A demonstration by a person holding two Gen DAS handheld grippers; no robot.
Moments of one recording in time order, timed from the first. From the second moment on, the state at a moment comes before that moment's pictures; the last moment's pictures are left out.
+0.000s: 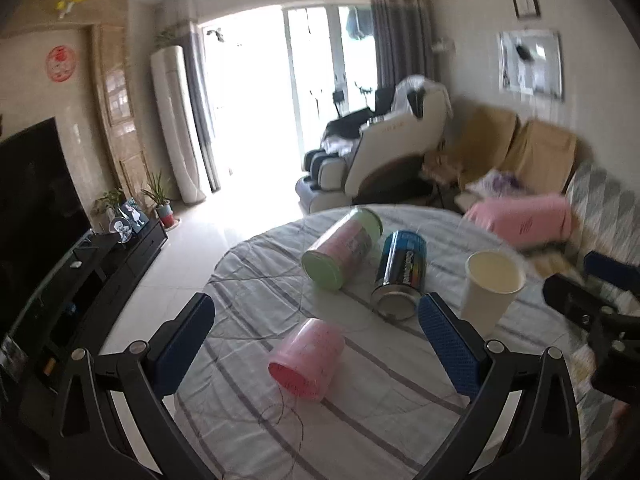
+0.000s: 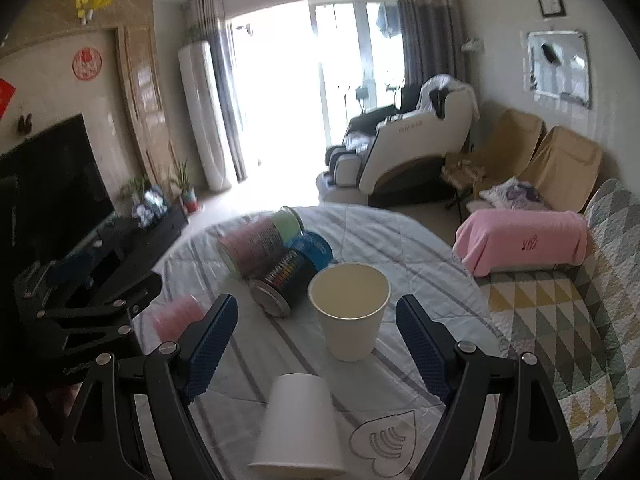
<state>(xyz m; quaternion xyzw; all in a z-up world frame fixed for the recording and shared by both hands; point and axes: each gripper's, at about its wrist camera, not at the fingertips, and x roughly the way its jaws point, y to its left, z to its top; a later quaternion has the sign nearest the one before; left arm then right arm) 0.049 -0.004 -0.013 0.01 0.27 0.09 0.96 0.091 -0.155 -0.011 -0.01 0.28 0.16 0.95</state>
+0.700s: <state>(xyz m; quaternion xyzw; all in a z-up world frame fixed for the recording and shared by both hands) -0.025 -0.001 -0.001 0.00 0.20 0.09 0.98 0.034 -0.134 0.004 -0.02 0.21 0.14 0.97</state>
